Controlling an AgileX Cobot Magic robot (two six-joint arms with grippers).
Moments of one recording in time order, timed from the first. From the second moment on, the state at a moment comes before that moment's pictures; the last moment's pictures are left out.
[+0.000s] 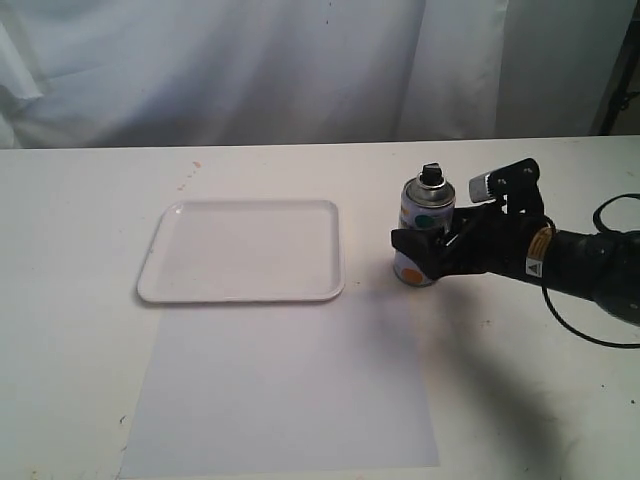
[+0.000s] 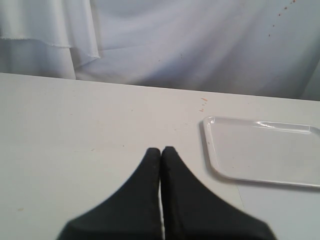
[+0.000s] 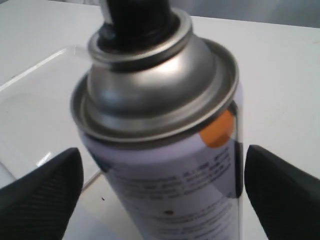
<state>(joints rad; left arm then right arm) 0.02 0.00 0.00 -0.01 0.27 -0.07 0.07 2.07 -0.83 -0.84 -0.89 0.53</state>
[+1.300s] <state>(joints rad) 0.02 0.00 0.00 -0.01 0.27 -0.07 0.15 1.88 -0.91 -0.98 -0.63 0.70</state>
